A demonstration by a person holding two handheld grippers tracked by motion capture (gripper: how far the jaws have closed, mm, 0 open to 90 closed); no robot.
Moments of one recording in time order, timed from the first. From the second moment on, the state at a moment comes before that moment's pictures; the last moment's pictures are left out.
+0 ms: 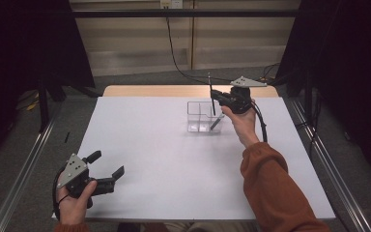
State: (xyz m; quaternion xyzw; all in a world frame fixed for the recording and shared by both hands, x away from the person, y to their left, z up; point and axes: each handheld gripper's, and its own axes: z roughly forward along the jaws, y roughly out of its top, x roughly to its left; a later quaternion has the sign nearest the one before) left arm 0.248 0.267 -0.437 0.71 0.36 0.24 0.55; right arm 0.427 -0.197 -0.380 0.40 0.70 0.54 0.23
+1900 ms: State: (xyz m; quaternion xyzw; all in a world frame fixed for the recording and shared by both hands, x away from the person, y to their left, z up) left arm 0.247 0.268 -0.436 0.71 0.36 0.24 0.55; right arm 0.422 -0.195 -0.412 0.42 0.72 0.50 0.22
